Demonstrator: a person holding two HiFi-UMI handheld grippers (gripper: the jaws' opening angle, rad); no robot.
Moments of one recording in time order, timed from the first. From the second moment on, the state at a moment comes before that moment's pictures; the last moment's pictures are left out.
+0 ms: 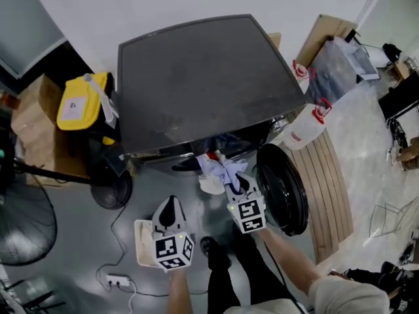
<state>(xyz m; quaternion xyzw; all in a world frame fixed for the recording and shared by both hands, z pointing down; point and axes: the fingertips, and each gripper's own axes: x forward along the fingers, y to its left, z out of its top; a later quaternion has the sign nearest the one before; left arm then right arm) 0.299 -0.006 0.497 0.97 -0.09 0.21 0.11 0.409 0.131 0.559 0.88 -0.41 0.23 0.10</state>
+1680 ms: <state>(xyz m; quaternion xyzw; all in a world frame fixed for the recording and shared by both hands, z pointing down) 0.083 -0.113 0.267 0.94 -0.30 0.12 0.09 0.211 0.002 0.196 0.74 -0.66 0.05 0.11</state>
